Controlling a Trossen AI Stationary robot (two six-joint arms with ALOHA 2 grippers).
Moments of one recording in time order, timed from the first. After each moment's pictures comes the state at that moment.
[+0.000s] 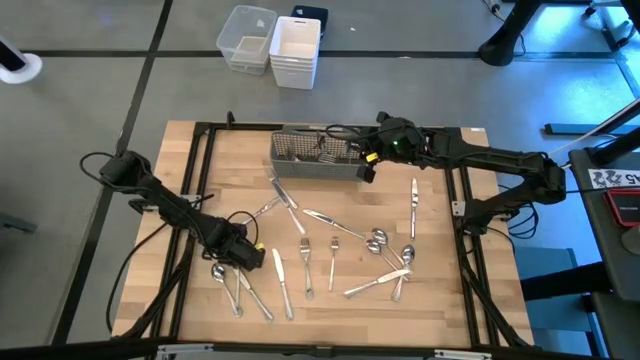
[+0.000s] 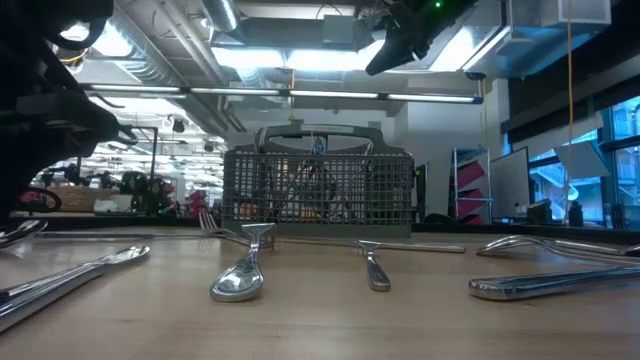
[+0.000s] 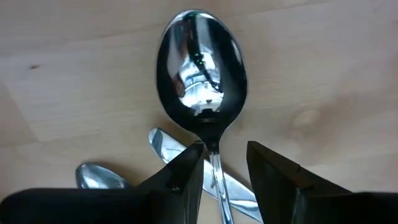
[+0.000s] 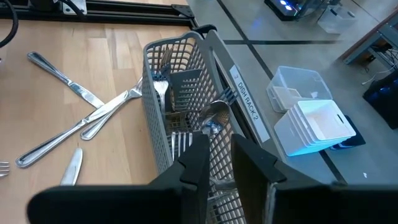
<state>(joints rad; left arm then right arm) -0.51 1.44 0.69 -0.67 0.04 -1.95 -0.26 1.36 1.25 -0.42 0.22 -0.19</state>
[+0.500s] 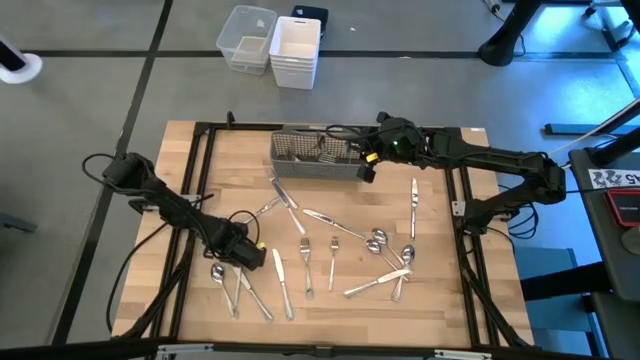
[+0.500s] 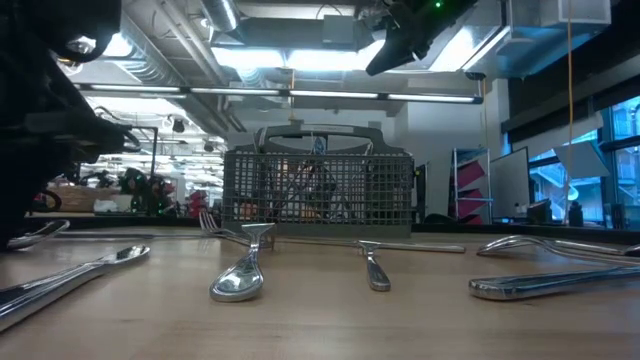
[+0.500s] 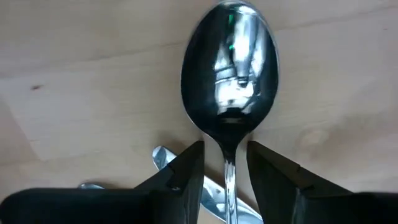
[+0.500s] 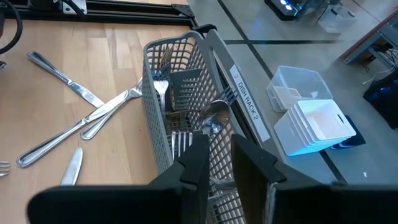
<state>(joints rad) -0.50 1.49 0.70 -0.67 0.02 -1.92 -0.26 1.36 1.25 -0.42 0.22 -0.19</state>
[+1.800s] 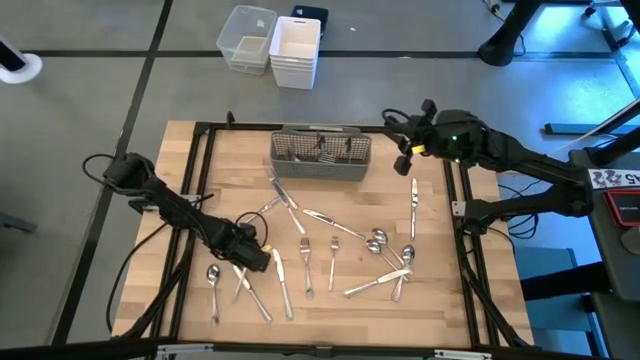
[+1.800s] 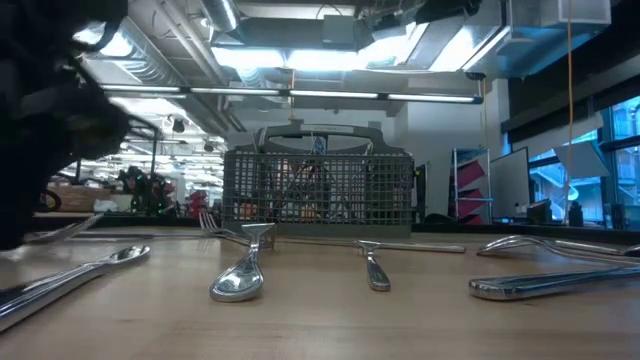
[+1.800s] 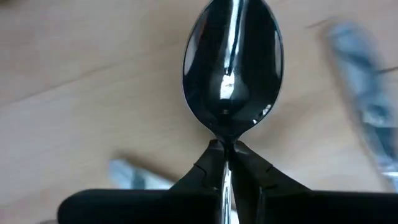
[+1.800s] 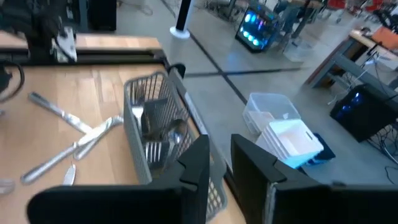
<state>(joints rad) -0.49 1.48 0.71 -0.59 -0.04 -1.74 -0.26 1.06 1.24 -0.57 0.28 -0.19</state>
